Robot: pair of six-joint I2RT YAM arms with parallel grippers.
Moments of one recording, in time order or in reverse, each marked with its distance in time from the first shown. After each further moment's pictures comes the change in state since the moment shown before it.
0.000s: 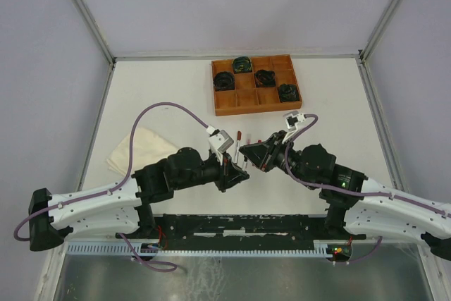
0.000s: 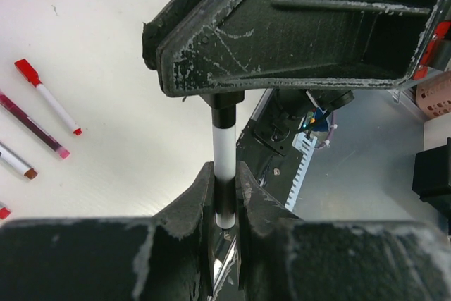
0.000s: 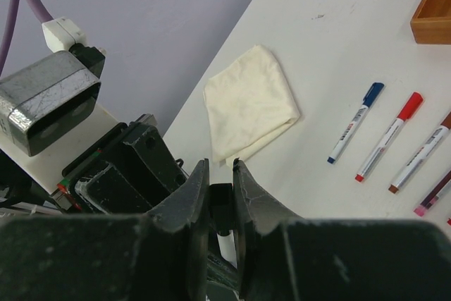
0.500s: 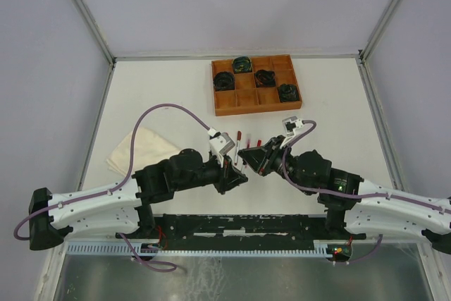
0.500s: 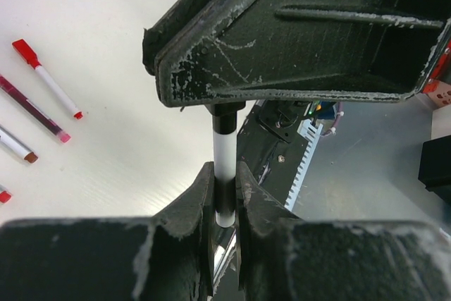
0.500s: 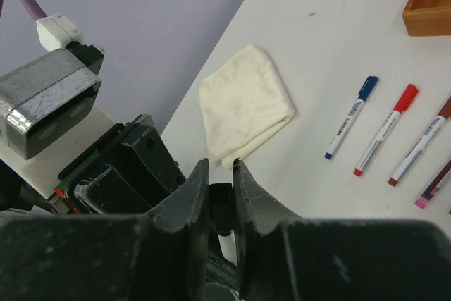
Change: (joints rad) left arm -0.011 0.000 0.000 -0.049 -0.005 0.000; right arm 0.072 0.005 -0.039 0.029 0.099 0.034
